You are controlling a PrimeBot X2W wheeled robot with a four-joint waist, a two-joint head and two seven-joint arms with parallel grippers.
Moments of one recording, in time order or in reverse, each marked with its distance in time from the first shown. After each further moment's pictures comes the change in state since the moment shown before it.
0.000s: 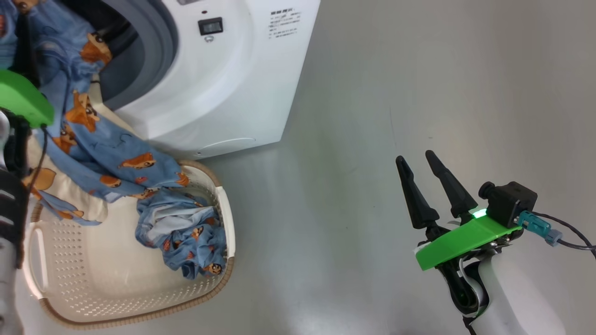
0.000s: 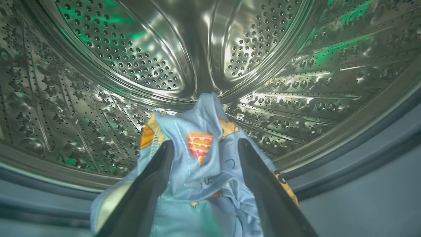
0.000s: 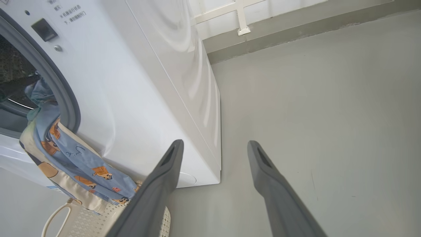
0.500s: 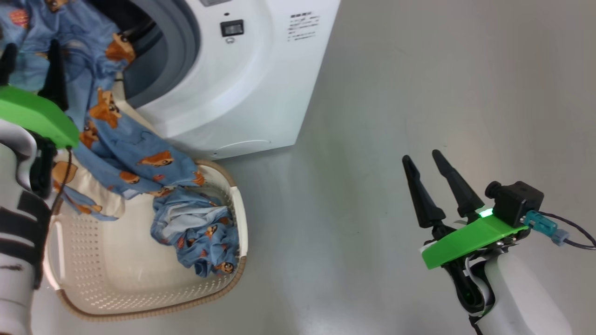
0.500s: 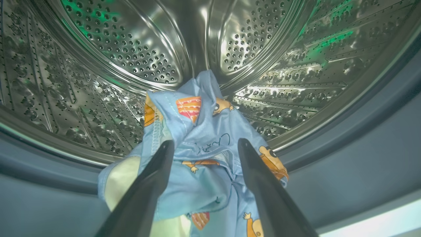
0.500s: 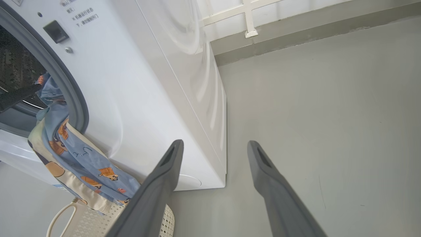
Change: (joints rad) left arm 0.103 -0.004 -0.073 -0.096 -0.093 0.000 0.000; right arm 0.002 -0.015 -0.005 0.000 0.000 0.000 0.000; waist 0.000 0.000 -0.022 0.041
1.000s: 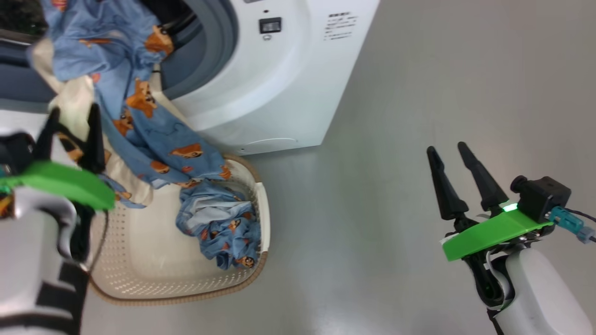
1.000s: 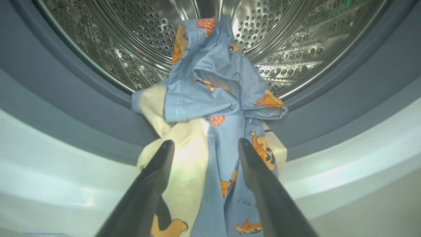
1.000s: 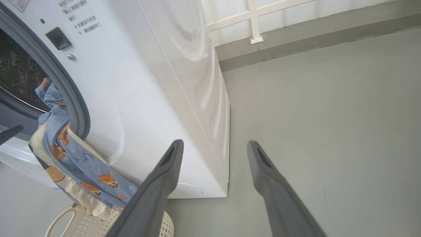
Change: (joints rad) left arm 0.350 -0.058 0.151 -0.335 0.044 0.000 0.000; right arm 0.002 -0.035 -0.059 -0.017 -0.002 0.000 0.000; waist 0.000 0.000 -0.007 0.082
